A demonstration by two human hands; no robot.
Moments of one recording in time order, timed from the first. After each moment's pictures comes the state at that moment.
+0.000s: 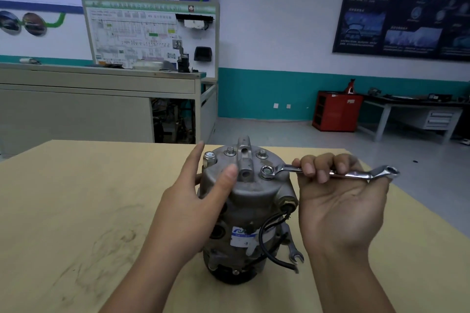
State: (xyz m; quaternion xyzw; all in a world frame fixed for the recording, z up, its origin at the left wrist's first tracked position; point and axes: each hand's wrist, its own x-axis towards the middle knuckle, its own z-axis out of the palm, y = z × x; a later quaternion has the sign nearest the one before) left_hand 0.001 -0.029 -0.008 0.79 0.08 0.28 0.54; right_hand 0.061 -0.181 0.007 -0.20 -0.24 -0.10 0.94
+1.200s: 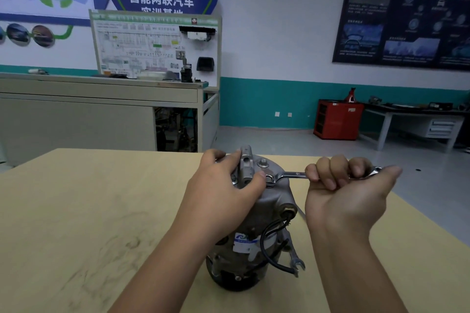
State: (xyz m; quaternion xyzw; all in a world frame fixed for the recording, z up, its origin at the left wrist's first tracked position) left_hand 0.023 -0.045 0.018 0.89 0.06 0.30 0.33; right_hand 0.066 -0.183 0.032 -0.19 -0.12 -0.16 0.96
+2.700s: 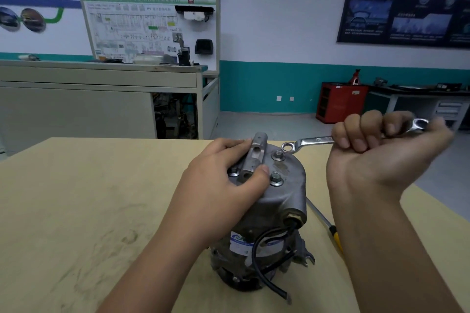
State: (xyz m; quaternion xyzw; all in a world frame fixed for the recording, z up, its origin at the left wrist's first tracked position) left_hand 0.025 -0.035 0.014 0.86 -0.05 0.34 0.38; right_hand 0.091 -0.184 0.056 -0.17 -0.17 -0.20 0.95
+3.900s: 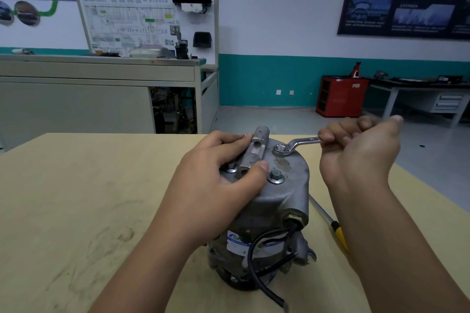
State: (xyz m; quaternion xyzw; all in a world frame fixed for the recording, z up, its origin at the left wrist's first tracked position) left_hand 0.023 -0.033 0.016 0.85 -0.06 0.32 0.41; right_hand 0.119 -0.180 0.048 -0.27 -0.03 -0.15 0.95
